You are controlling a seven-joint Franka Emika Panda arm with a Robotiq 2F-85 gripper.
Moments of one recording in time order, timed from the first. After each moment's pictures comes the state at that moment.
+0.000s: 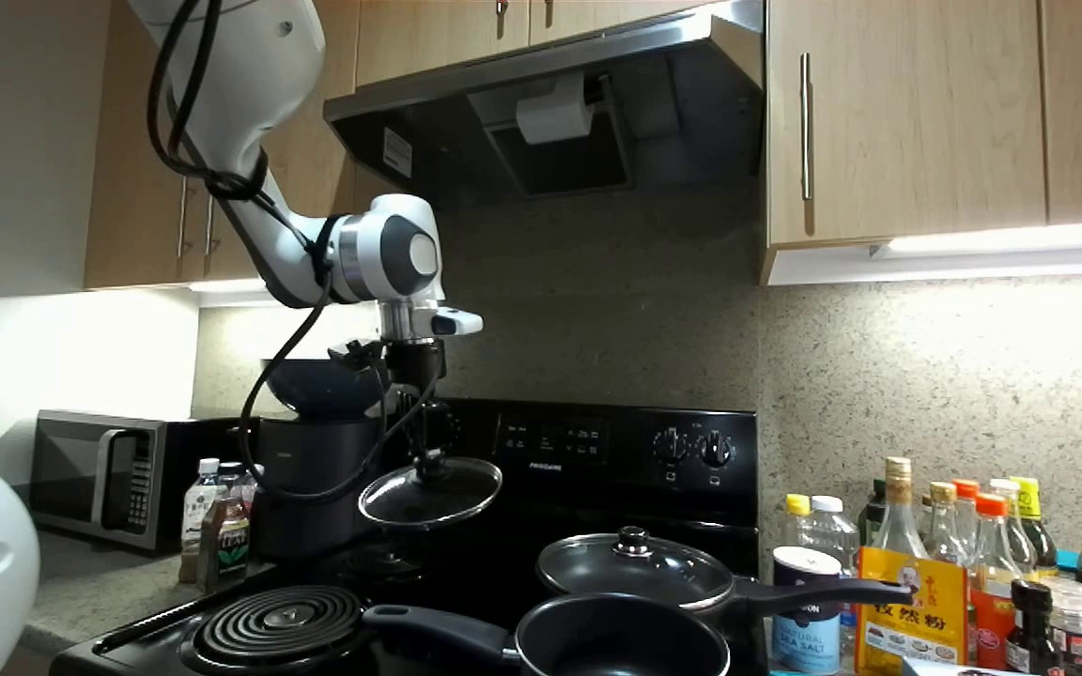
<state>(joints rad) 0.10 -0.14 0.11 -2.24 -0.08 2.30 0.91</state>
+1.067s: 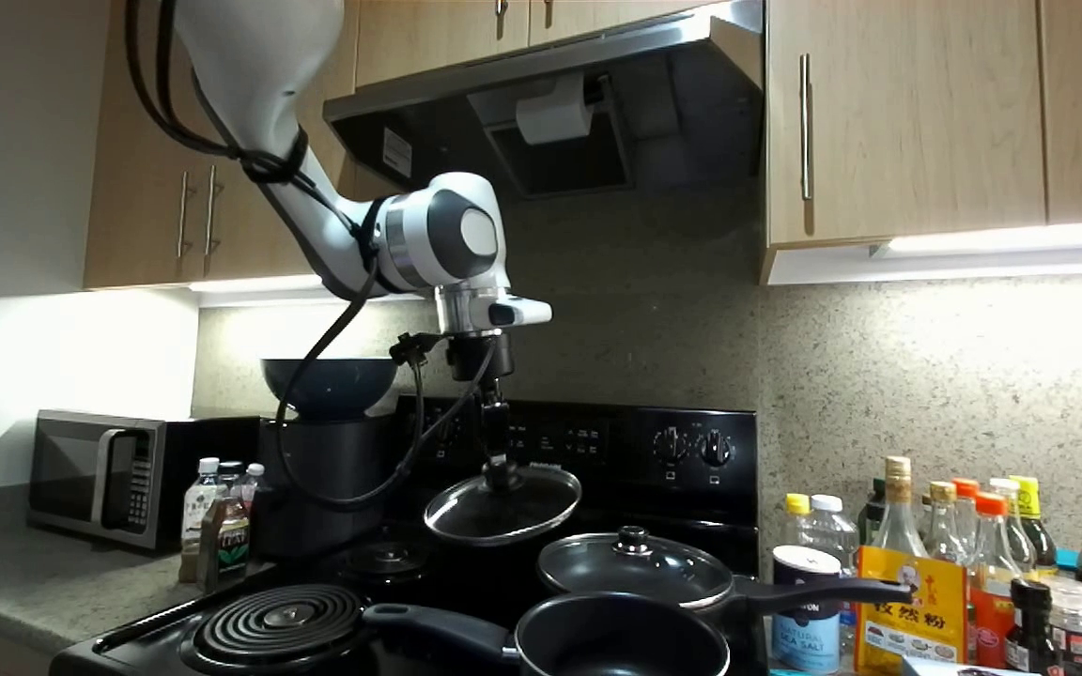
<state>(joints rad) -0.05 -0.25 0.04 -2.34 -0.11 2.27 1.00</state>
